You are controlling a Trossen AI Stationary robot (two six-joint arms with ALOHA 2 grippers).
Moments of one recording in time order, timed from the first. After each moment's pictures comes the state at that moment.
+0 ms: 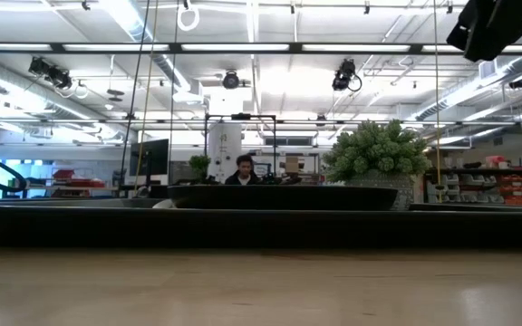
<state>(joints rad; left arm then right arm) -0.93 1.42 0.69 -0.67 -0.22 -2.03 0.58 1.18 0.91 -0.67 0.24 0.70</state>
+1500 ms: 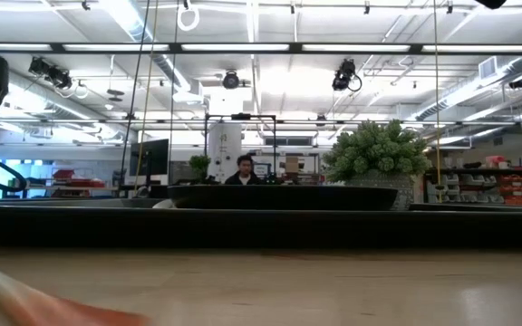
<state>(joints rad) -0.92 1.48 0.61 -0.23 -0.45 -1.87 0.68 1.18 0.98 -0.49 0.23 0.65</state>
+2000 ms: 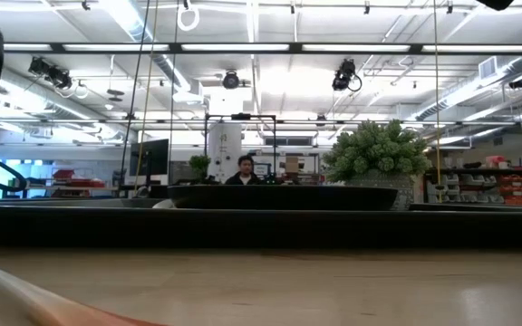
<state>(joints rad) -0.94 1.50 0.61 -0.02 -0.49 -1.74 0.69 1.18 0.98 -0.50 0.23 0.70</state>
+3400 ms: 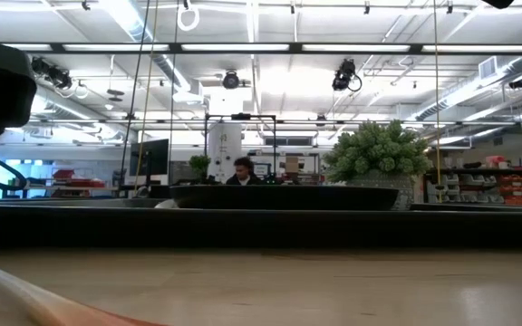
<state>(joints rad) -0.89 1.76 0.68 0.21 -0.52 -1.68 0.69 1.18 0.98 -0.50 0.21 0.68</state>
